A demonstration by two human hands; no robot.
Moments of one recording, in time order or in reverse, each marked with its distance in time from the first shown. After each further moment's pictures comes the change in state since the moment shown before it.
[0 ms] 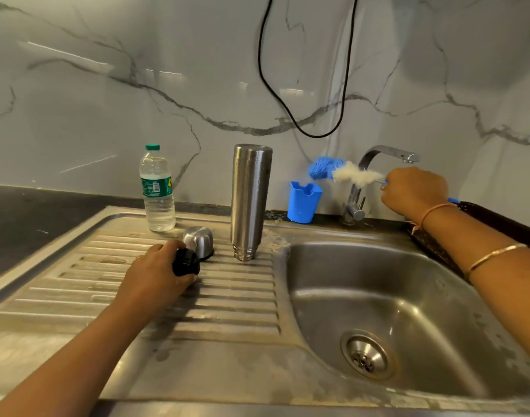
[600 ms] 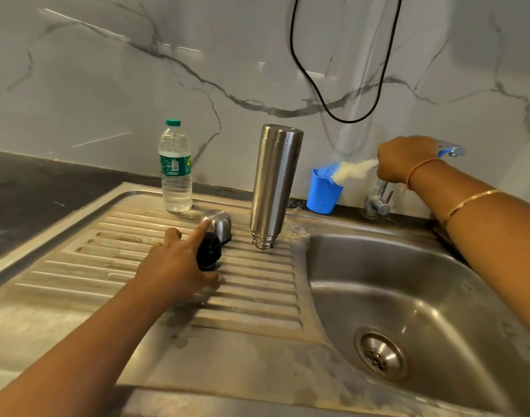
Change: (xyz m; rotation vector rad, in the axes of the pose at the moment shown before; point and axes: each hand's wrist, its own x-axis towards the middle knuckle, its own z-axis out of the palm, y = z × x) left_hand -0.002 -0.001 -0.003 0.182 -0.235 -0.018; right_hand 0.043 -0.067 -0.026 -0.300 -0.143 -0.194
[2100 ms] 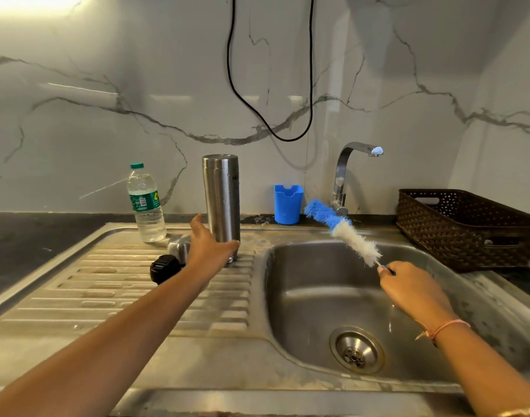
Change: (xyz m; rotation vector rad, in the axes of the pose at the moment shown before) left_hand 0.024 0.127 0.016 -0.840 0.250 -0.086; right_hand -0.180 0.033 0.149 1.002 -0.174 0.361
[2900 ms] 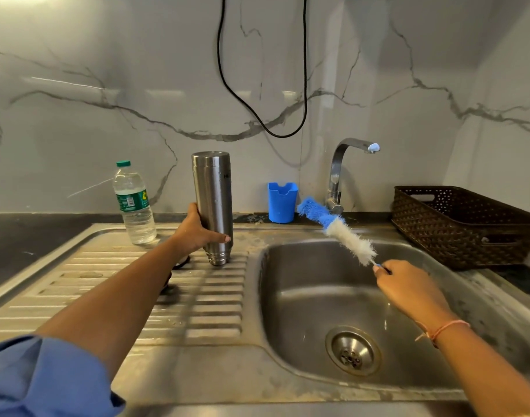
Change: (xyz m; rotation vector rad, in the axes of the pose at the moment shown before) left_hand 0.071 -0.007 -0.011 0.074 -0.292 0.031; right_hand 0.005 0.001 0.001 -0.001 -0.028 -0.001
